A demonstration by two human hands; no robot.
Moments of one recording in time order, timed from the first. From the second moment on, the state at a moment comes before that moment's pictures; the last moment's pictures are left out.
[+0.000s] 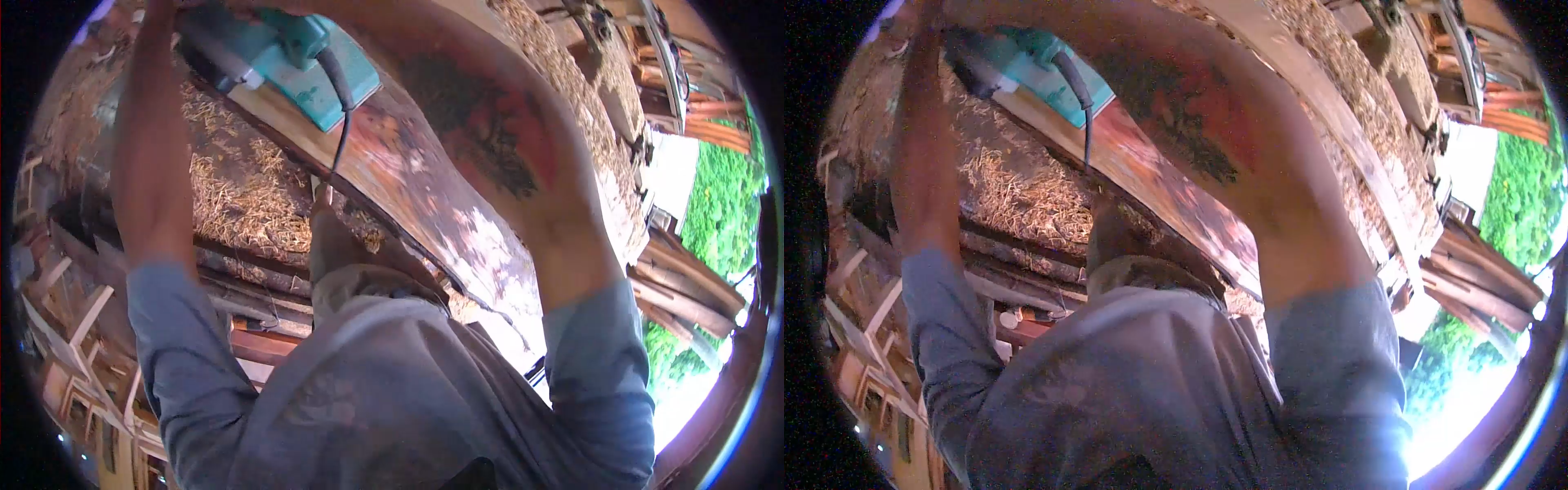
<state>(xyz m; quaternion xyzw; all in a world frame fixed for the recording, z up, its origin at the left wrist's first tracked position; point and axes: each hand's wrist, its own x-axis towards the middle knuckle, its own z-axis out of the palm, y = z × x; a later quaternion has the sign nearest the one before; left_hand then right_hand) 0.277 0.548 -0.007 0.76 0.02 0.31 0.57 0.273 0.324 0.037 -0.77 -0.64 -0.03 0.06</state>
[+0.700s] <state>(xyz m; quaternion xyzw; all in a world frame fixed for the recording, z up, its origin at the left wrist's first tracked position) -0.059 -0.233 -0.011 0.65 -0.16 -0.02 0.75 -0.115 -0.397 0.119 -0.88 0.08 0.37 0.28</state>
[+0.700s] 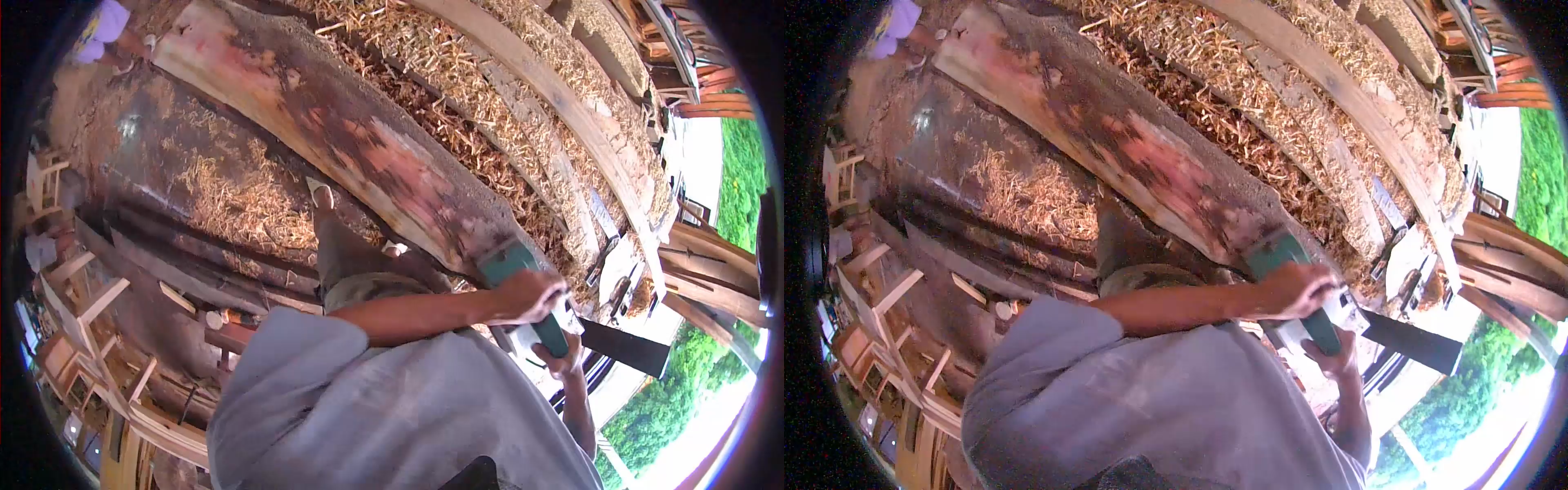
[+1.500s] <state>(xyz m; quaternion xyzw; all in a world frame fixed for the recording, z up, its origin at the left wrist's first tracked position) 0.124 0.101 -0.006 0.69 -0.01 0.15 0.71 0.124 -0.081 0.128 -0.84 -0.08 0.47 0.27</state>
